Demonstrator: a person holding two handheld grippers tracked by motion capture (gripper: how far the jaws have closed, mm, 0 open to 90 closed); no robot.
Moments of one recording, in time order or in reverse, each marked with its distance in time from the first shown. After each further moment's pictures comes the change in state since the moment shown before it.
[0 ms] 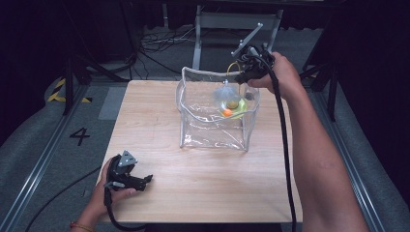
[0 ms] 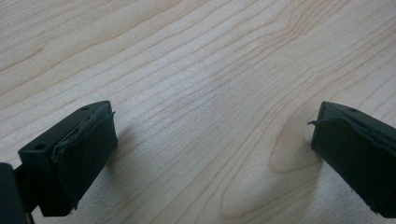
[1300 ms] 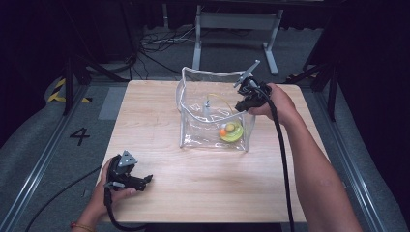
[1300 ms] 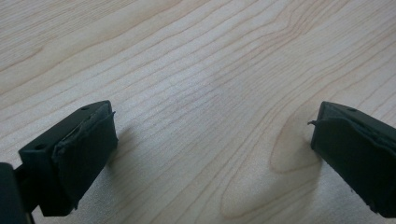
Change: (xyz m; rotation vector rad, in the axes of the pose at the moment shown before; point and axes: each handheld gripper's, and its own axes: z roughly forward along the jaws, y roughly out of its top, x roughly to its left) left arm -0.001 0.000 0.000 0.000 -0.006 -0.013; right arm 0.019 -0.057 0.061 0.051 0.111 0.013
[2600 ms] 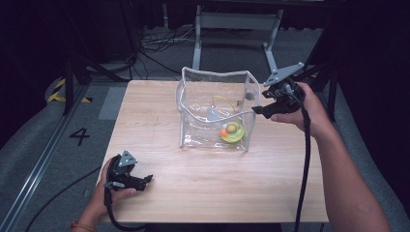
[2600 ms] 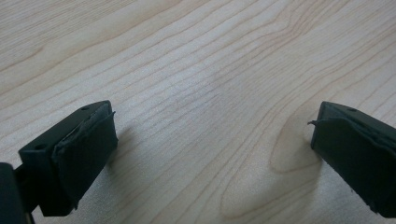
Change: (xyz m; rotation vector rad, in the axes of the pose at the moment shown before) left arm 0.000 0.000 0.000 -0.003 0.003 0.001; right arm 0.019 -0.052 -0.074 -0.204 -0.174 0.039
